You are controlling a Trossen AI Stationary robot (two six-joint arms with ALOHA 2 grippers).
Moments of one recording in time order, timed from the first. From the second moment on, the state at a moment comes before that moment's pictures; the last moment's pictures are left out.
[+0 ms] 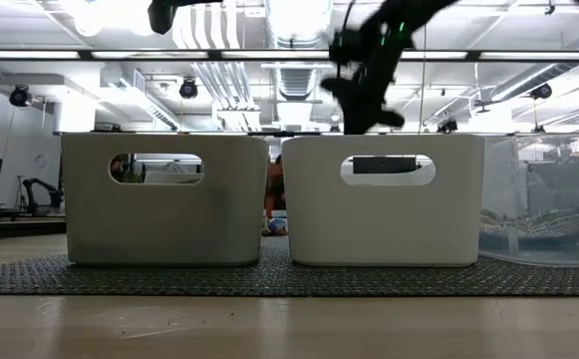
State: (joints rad) left arm 0.30 0.94 1.09 -0.30 -0.03 -0.27; right arm -0.57 1.78 1.61 -0.94 -0.09 0.39
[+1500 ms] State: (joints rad) left arm 0.30 0.94 1.09 -0.30 -0.03 -0.27; right arm 0.03 1.64 1.27 -0.72 -0.09 0.47
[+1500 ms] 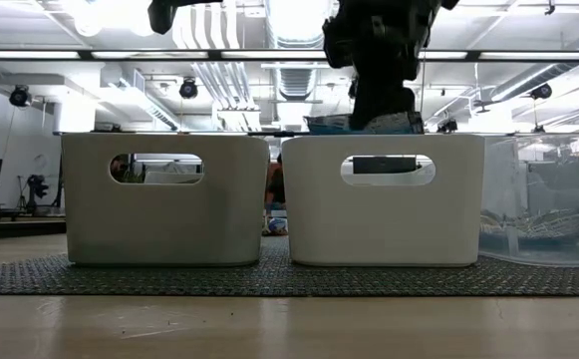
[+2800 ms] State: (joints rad) left arm 0.30 0.94 1.09 -0.30 -0.04 -0.27; right arm 0.03 1.64 1.27 -0.69 -0.10 0.46
